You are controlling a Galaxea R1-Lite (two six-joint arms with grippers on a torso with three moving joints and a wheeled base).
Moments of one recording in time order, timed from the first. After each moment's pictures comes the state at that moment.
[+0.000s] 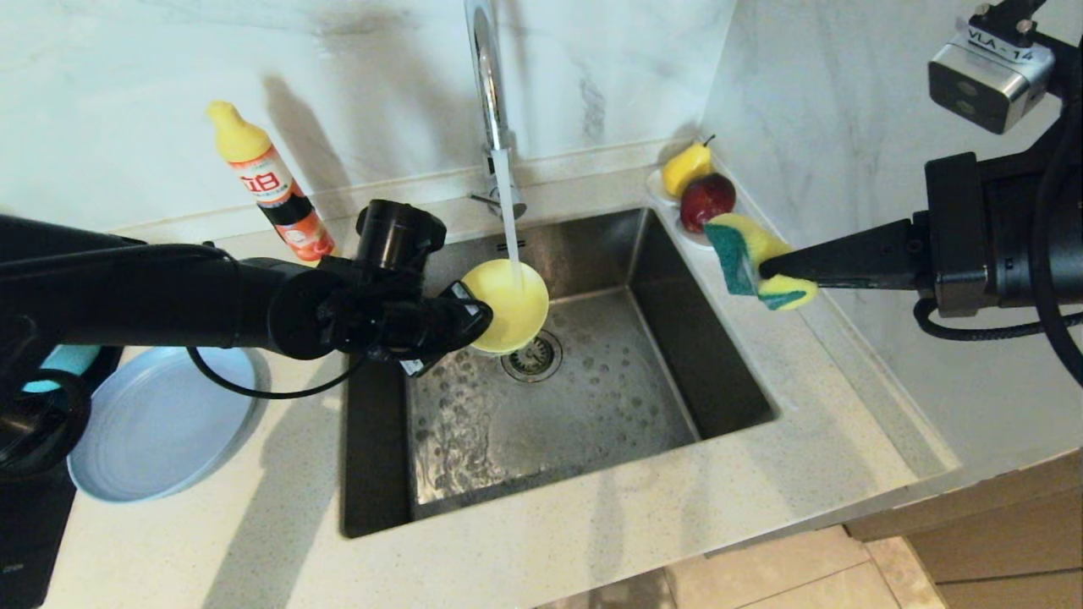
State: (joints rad) left arm -0.41 2.00 -1.45 0.03 0.08 -0.91; right arm 0.56 1.41 -1.48 0.41 0.33 0.42
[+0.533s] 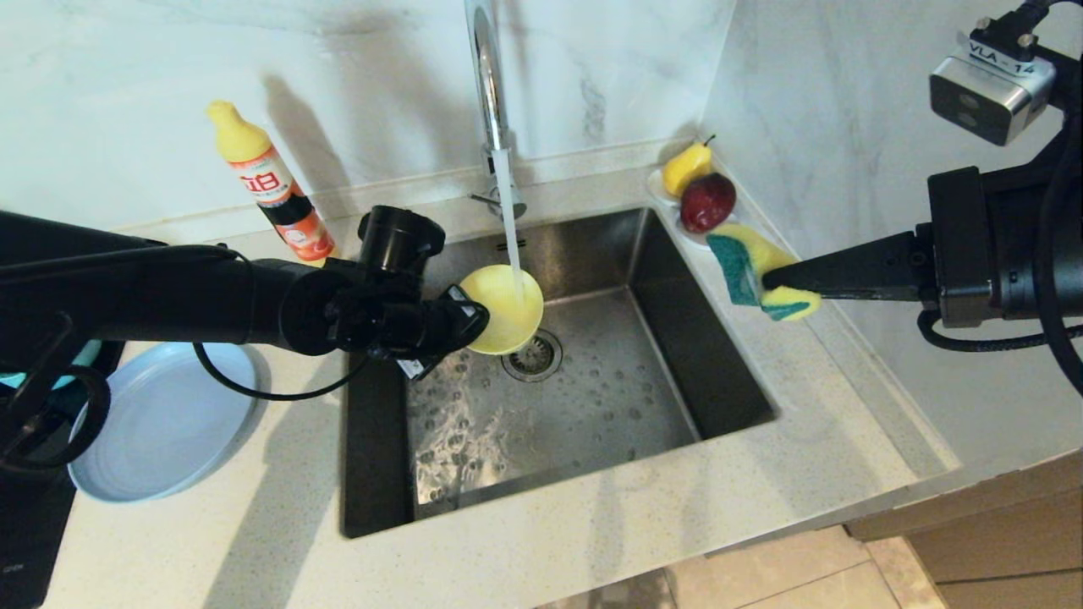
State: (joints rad) left arm -0.39 2.03 -1.48 0.05 0.06 -0.95; right arm 0.56 1.40 -1.46 0.41 0.33 0.42
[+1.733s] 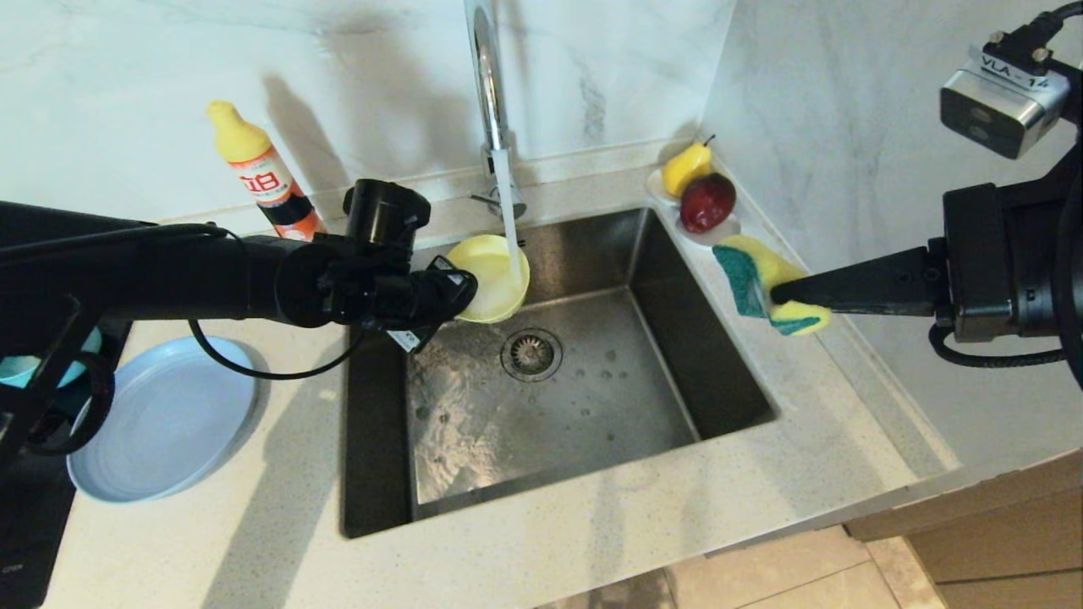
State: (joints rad) left arm -0.34 2.07 -1.61 0.08 0.05 -1.03; right arm 0.56 1.37 -1.42 0.41 0.34 0.42
